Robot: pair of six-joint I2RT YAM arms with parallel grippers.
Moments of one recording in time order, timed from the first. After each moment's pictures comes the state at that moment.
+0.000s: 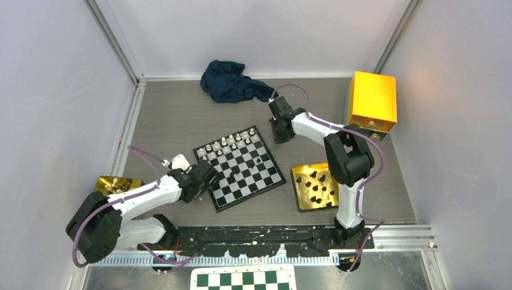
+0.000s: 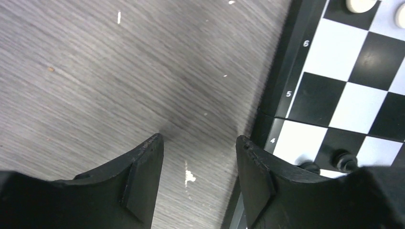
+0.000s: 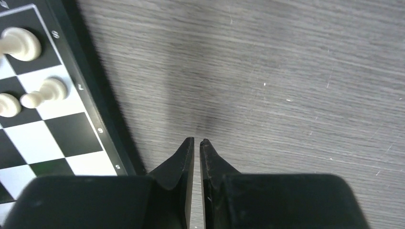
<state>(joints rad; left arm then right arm) -0.73 1.16 0.52 -0.69 -0.54 -1.35 0.50 1.97 1.40 -0.51 0.11 0.27</state>
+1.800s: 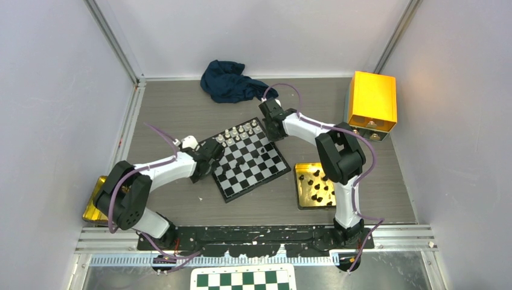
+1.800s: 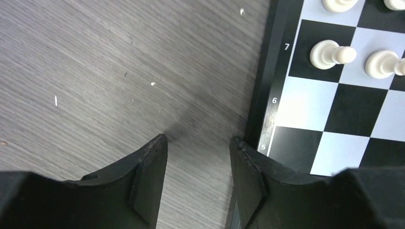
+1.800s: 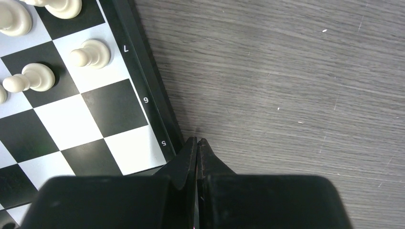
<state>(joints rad) -0.62 1.49 0.75 -0.56 -0.54 -1.15 0.57 2.04 1.46 -0.49 0.21 0.30</state>
